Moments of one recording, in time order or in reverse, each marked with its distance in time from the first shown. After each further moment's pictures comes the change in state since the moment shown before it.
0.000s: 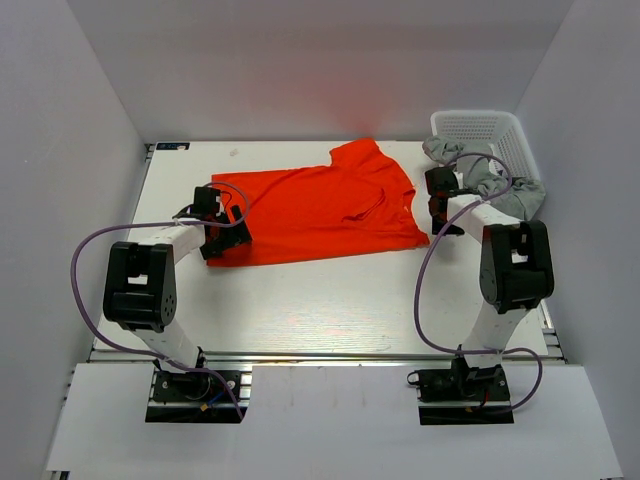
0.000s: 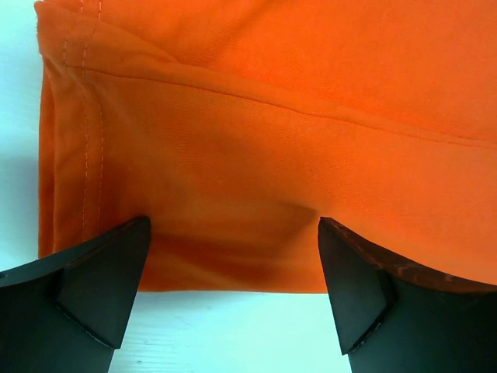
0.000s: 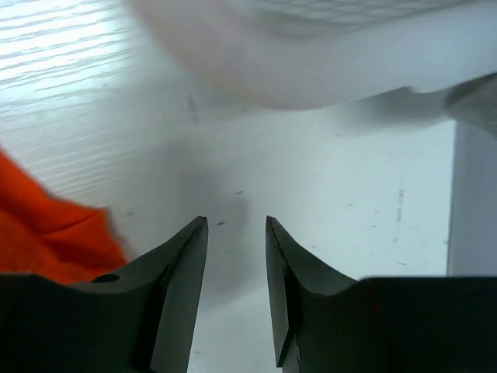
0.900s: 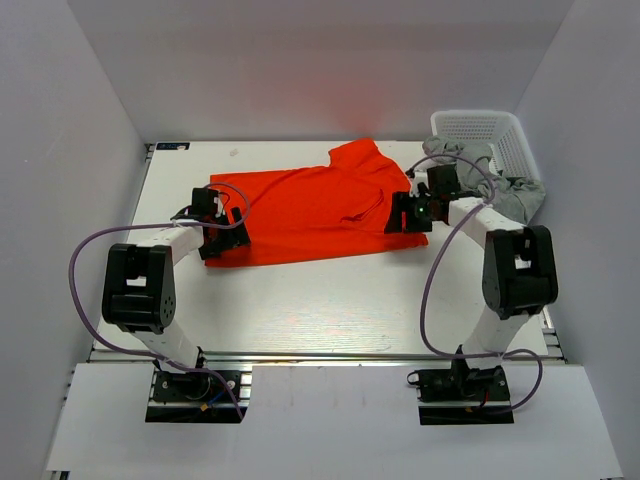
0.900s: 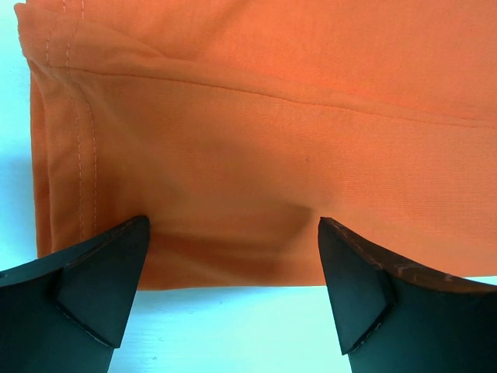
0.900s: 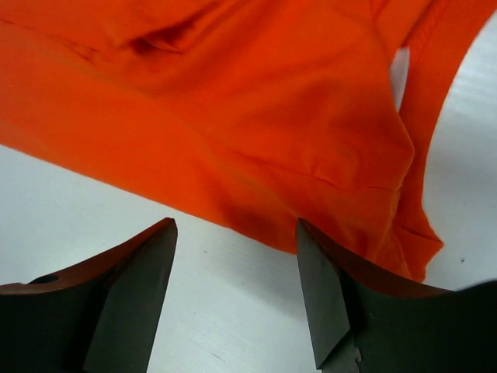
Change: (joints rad) left arm 0.011 -0.016 -0.013 -0.001 0.024 0.065; right arm 0.002 -0.077 -0.035 0.127 -0.903 -0.090
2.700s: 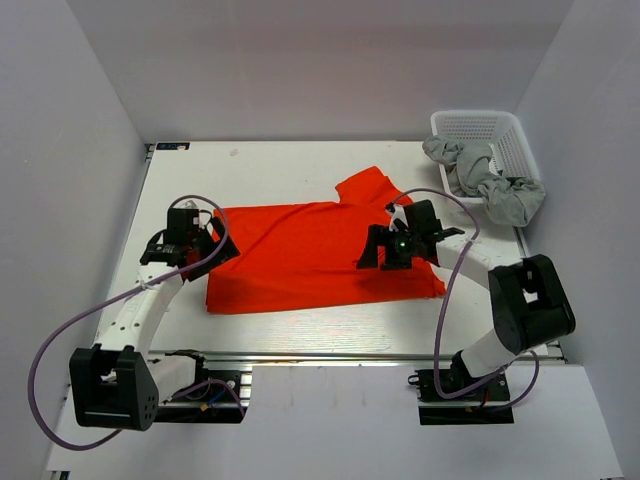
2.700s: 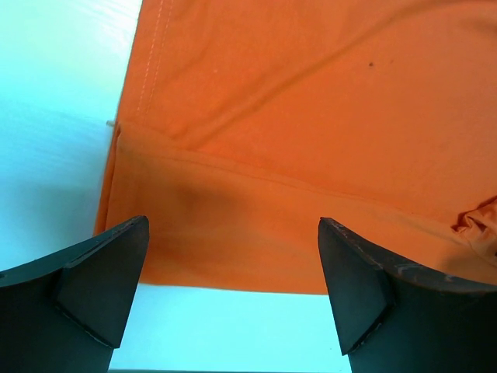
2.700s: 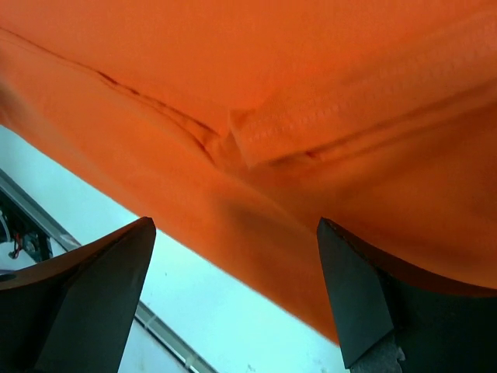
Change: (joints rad) left arm -0.006 -0.543 -0.159 -0.254 -0.023 -0.178; right arm 0.201 -0.215 -0.350 0.131 -0.061 0.276
